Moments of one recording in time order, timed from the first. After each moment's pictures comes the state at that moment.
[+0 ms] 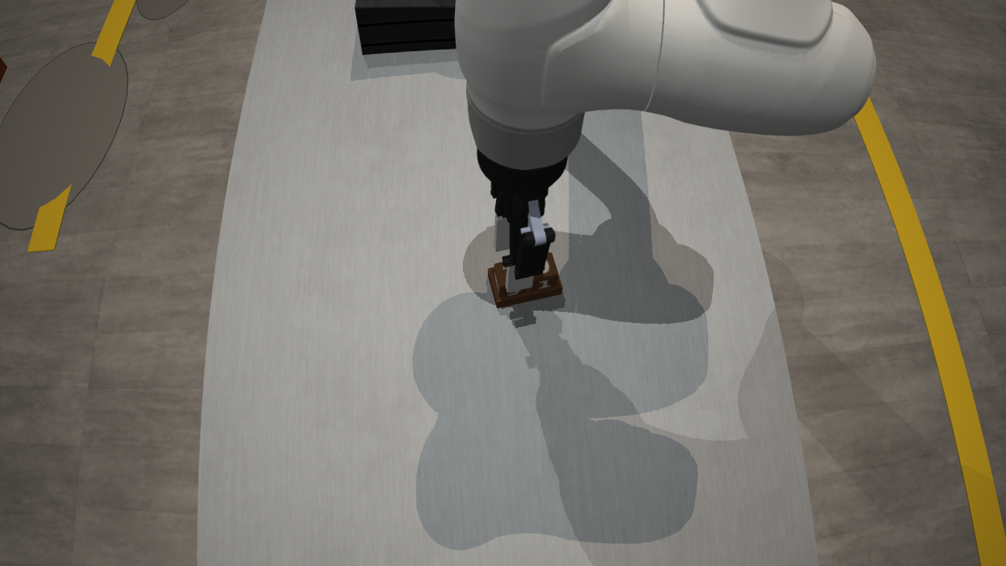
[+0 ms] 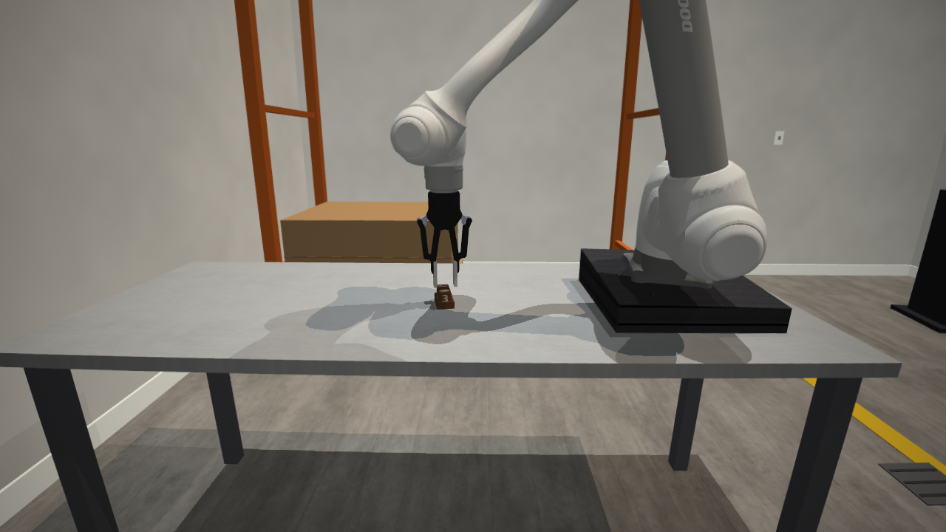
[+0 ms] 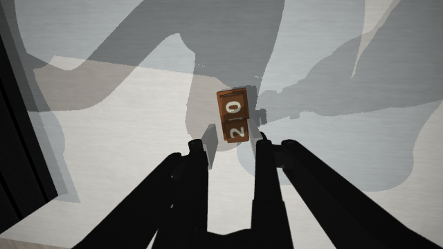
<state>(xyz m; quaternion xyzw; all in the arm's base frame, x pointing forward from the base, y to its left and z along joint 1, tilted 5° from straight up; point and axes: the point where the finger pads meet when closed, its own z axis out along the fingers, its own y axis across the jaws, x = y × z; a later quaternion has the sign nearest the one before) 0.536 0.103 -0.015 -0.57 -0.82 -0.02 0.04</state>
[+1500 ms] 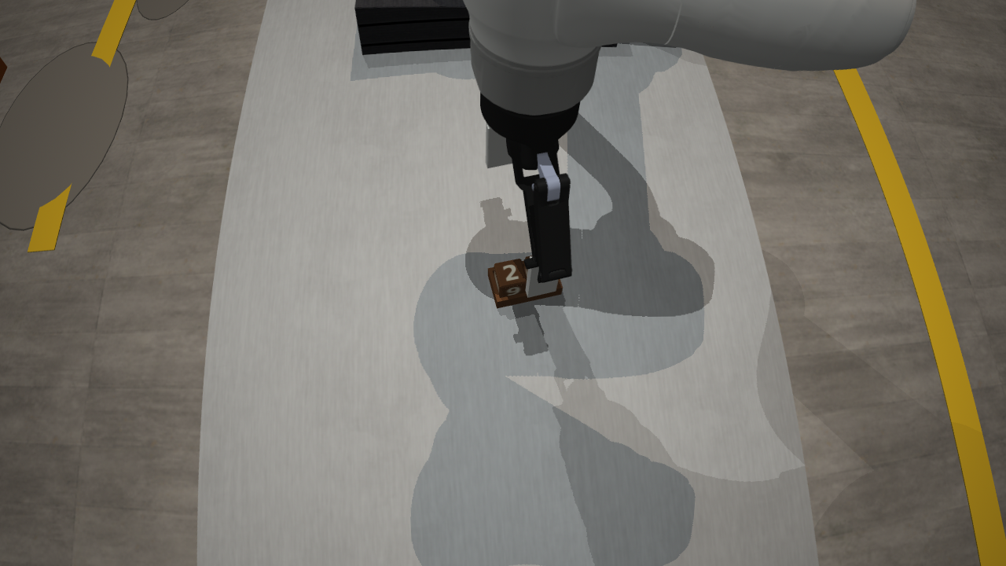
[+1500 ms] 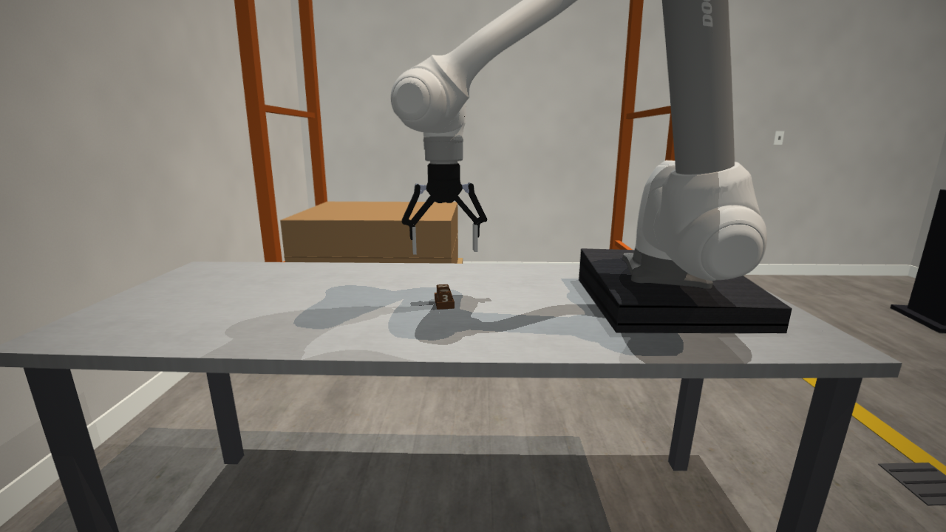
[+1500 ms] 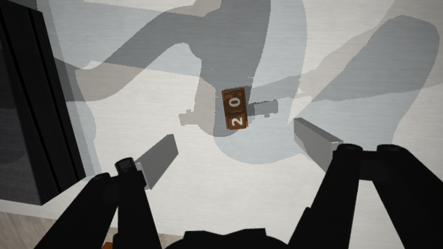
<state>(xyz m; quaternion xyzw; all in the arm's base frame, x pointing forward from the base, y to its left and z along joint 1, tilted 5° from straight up) 0.537 0.101 0.050 -0.57 -0.82 -0.02 0.04</state>
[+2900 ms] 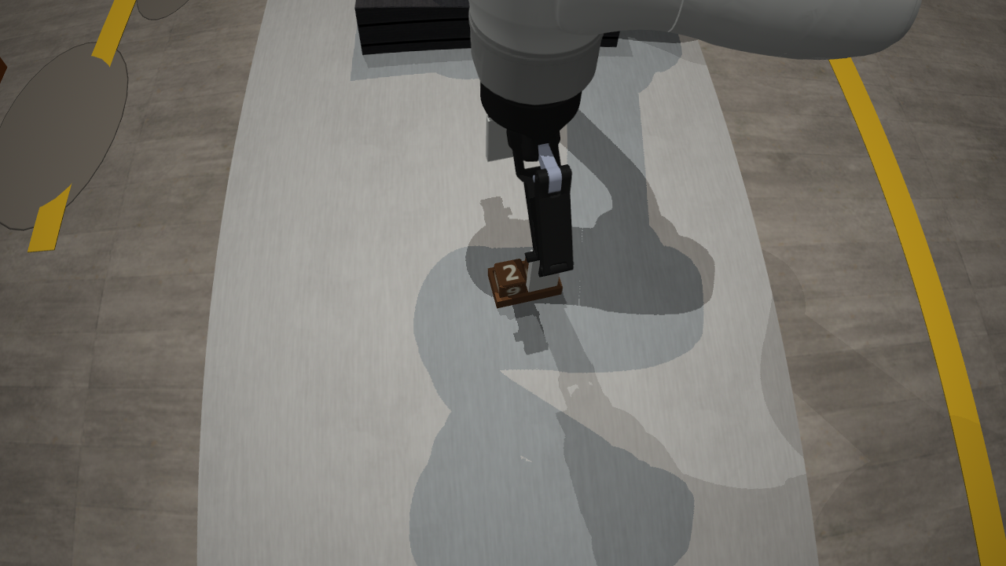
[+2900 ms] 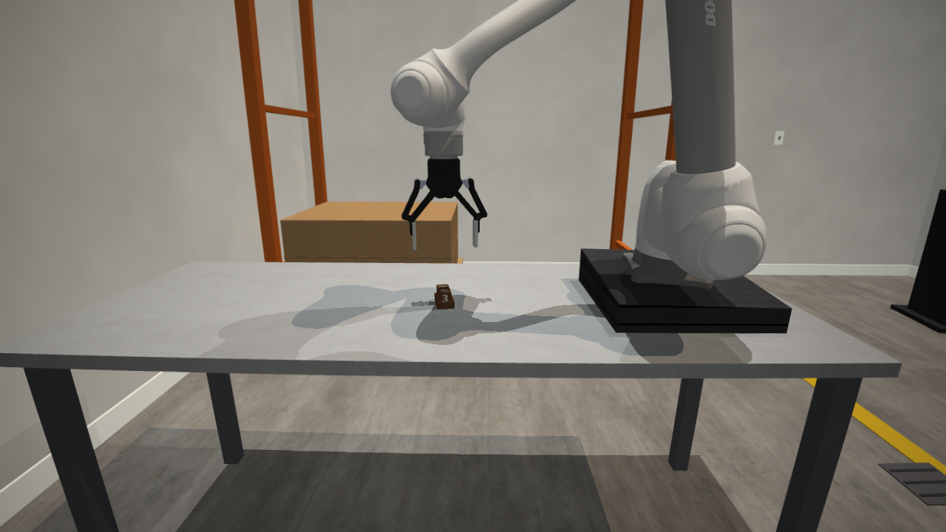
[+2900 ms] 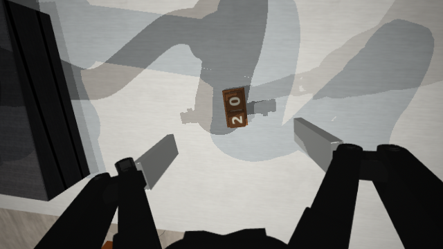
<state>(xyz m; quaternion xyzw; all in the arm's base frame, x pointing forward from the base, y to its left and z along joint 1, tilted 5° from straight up) 0.537 0.100 0.061 -0.57 -0.82 -0.02 0.04</state>
